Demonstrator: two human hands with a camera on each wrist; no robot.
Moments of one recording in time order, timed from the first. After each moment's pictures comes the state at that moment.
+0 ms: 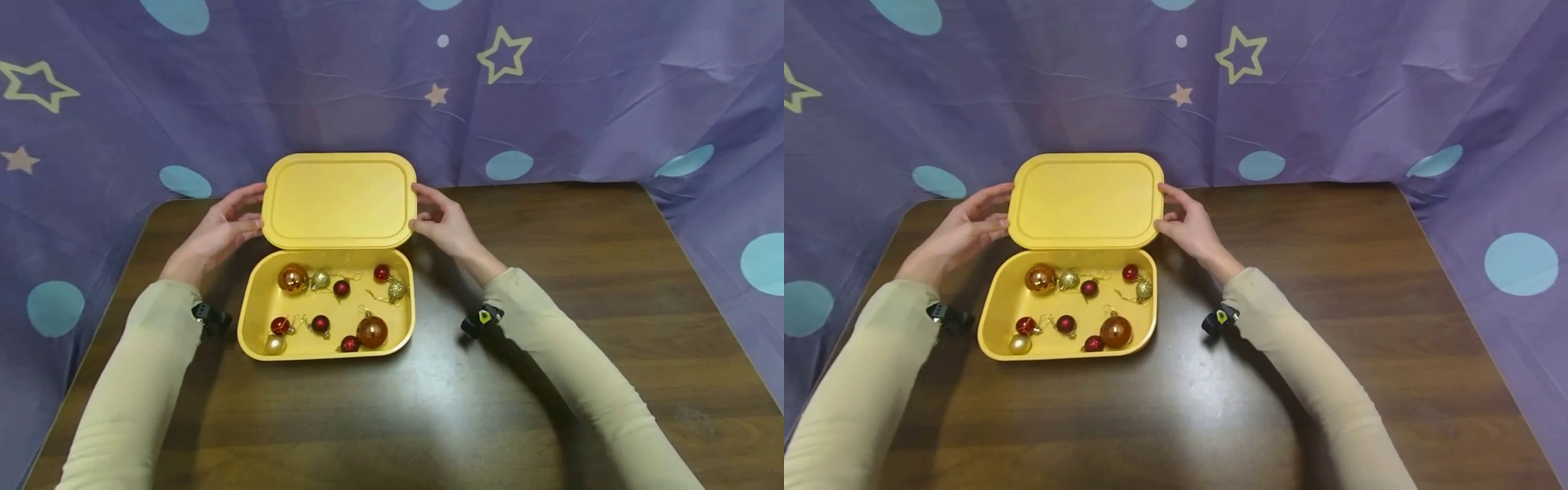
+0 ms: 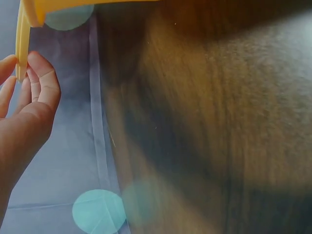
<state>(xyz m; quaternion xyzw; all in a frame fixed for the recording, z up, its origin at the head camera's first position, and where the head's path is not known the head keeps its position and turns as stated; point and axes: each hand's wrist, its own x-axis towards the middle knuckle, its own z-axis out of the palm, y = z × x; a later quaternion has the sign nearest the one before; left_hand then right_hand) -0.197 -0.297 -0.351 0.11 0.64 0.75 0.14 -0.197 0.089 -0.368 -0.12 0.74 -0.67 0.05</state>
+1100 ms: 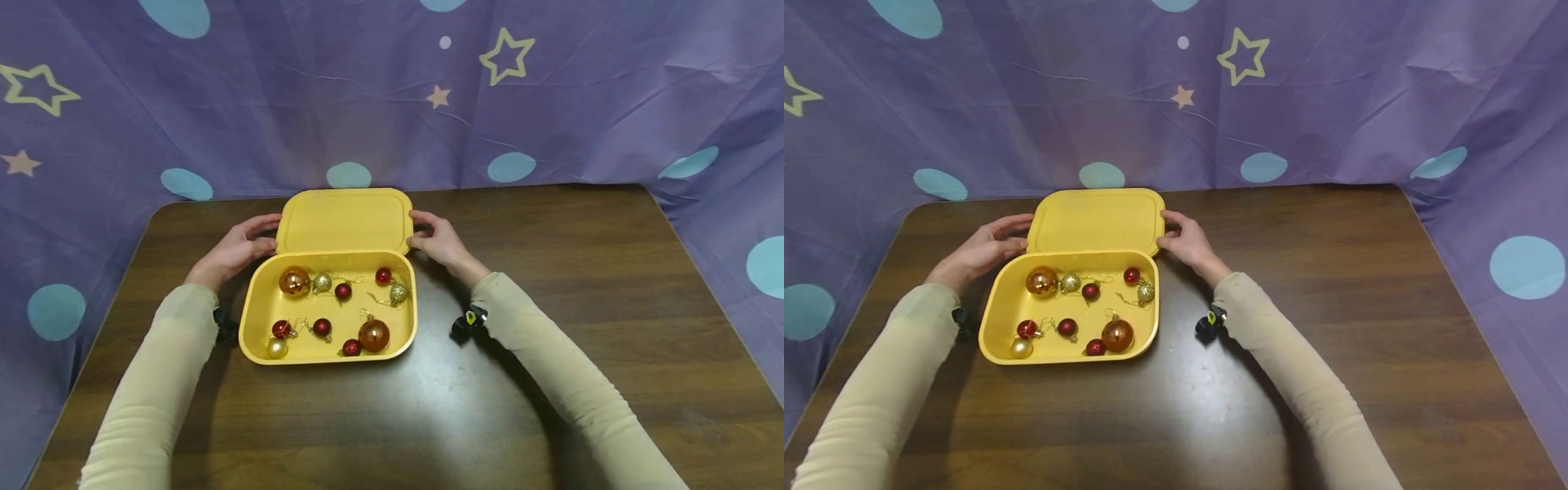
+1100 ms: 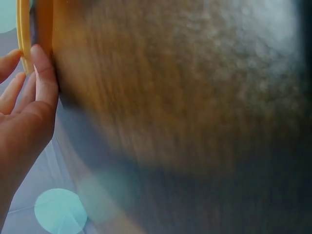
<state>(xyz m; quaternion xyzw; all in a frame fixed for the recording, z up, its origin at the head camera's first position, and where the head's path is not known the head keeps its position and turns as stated) -0.201 -0.300 -0.395 0.04 0.74 0.65 0.19 -0.204 0.082 -0.411 -0.05 0.77 -0.62 0.13</state>
